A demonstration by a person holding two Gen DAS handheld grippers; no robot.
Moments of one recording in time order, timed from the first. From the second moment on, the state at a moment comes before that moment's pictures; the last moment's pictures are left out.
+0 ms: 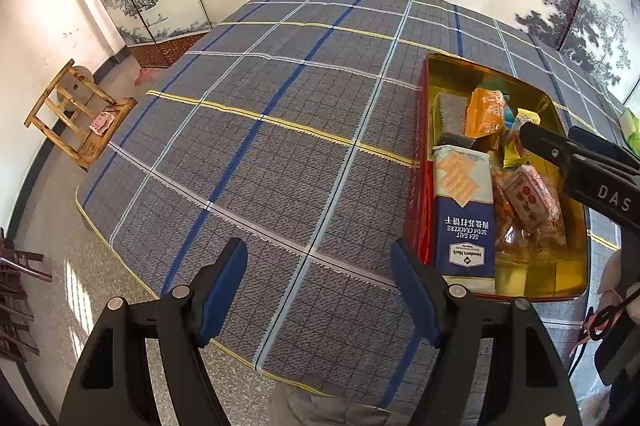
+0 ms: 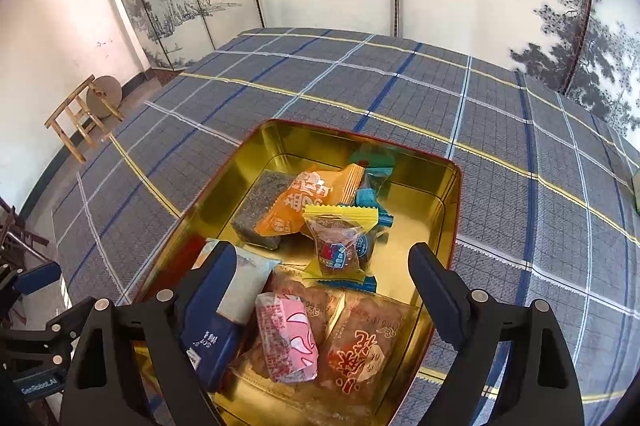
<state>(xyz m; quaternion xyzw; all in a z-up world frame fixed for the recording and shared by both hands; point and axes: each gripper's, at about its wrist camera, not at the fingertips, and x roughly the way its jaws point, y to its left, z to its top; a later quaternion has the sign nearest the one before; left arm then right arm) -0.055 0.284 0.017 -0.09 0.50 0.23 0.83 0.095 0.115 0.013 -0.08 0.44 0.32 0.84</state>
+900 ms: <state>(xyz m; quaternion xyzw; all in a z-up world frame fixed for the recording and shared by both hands) -0.047 0.223 0.024 -0.03 0.51 0.19 0.84 0.015 0.040 0.035 -0.10 0.42 0.27 0.86</state>
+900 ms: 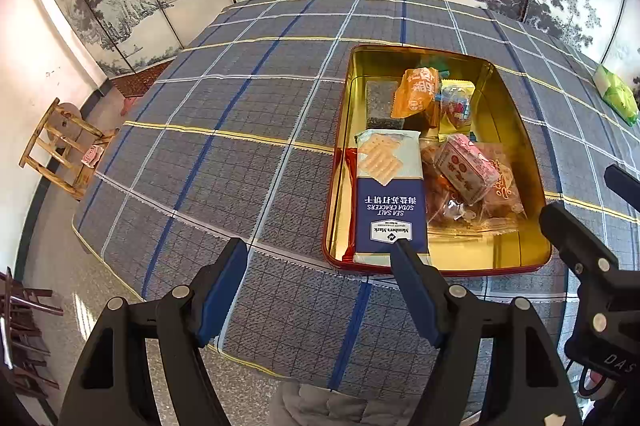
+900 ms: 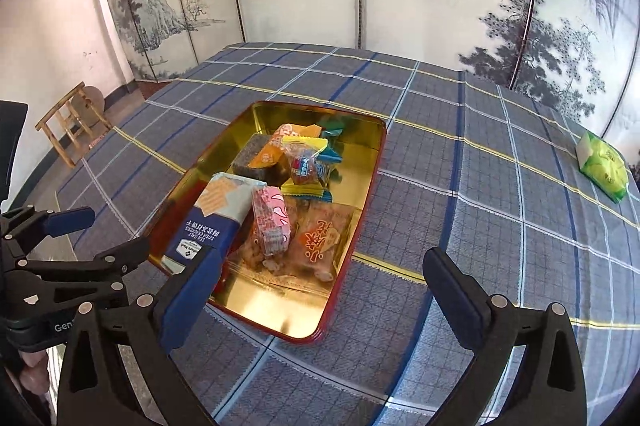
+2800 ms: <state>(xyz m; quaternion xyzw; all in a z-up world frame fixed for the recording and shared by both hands) -0.035 0.209 0.024 -0.01 0.51 0.19 0.84 0.014 0.042 -0.002 -0.11 0.49 0.27 0.82</state>
